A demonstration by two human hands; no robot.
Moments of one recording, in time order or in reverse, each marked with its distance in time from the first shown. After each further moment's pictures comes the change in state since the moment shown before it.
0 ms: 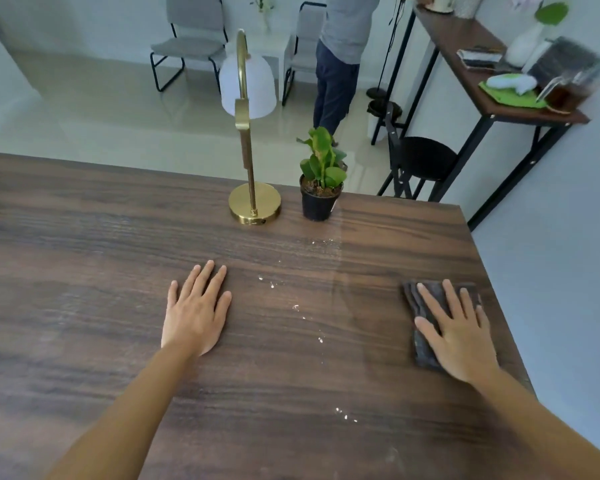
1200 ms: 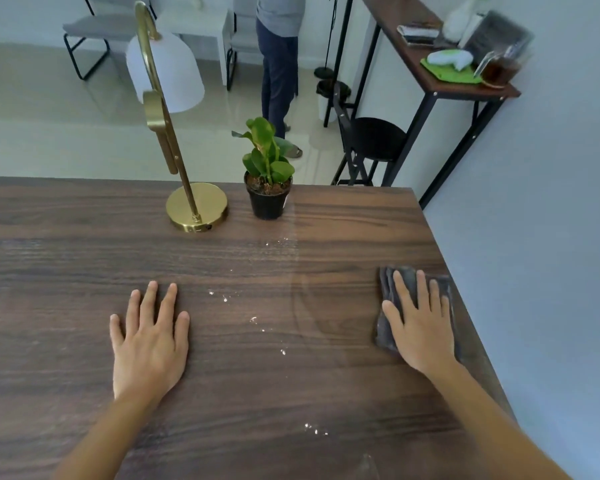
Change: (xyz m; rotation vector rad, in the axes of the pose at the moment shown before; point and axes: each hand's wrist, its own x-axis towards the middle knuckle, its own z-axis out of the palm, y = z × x) left_hand -0.004 0.023 0.004 -0.050 -0.002 -0.061; right_hand -0.002 -0.013 0.013 0.051 0.093 0.176
